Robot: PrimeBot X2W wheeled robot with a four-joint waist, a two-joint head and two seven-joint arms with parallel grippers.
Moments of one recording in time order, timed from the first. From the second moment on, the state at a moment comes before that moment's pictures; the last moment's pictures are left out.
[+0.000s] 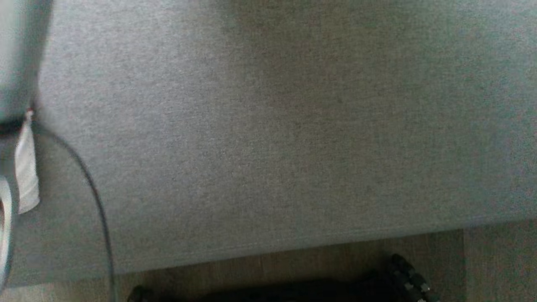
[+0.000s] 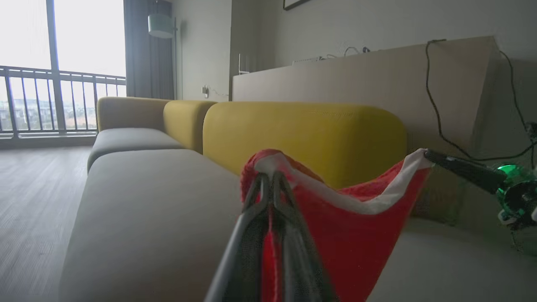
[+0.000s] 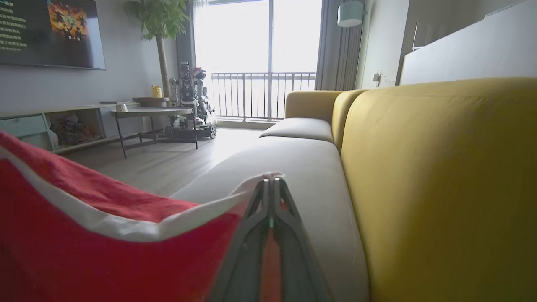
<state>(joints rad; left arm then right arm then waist) -1.42 0.32 -0.60 0.38 -0.63 -0.12 -0.26 -1.39 -0.34 0.14 0.52 0.42 0.13 -0.14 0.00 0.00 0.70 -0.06</state>
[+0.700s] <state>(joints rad) -1.63 0.33 -0.44 0.39 -0.24 -0.13 -0.26 -1.68 -0.21 0.10 0.86 0.29 0.13 -0.26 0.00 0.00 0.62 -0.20</state>
